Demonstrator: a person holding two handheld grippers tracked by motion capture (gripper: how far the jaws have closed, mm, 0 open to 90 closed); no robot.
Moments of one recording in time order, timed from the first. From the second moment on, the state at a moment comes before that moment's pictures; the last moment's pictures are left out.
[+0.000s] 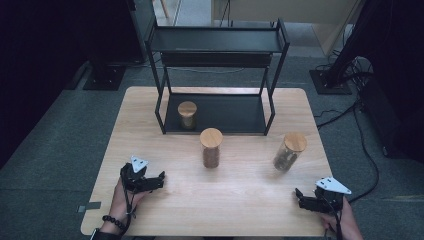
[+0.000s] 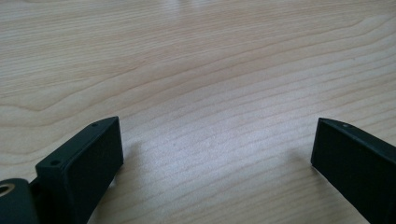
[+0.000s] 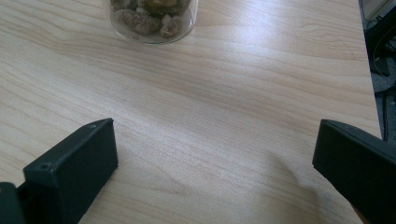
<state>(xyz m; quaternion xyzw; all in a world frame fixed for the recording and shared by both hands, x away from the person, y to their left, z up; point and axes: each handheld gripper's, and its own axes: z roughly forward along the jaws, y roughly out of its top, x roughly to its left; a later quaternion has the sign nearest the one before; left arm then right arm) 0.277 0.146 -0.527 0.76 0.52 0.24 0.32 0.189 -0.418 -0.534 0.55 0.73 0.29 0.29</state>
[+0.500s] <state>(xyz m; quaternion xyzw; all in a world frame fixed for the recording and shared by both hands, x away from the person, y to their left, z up) 0.262 0.160 -0.526 0.74 0.53 0.25 0.32 0.189 -0.417 -0.534 0.54 0.73 0.29 0.30</state>
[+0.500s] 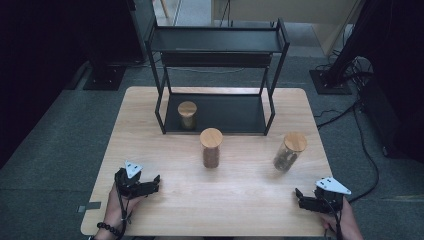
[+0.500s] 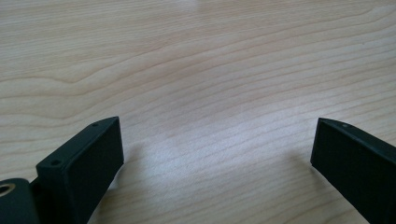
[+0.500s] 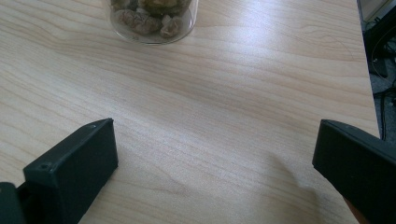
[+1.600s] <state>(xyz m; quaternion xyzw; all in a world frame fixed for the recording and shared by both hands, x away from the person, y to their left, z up) 0.247 0.187 -0.526 0.74 0.54 0.23 0.33 0.189 -0.418 -0.534 0.55 0.72 0.29 0.30</state>
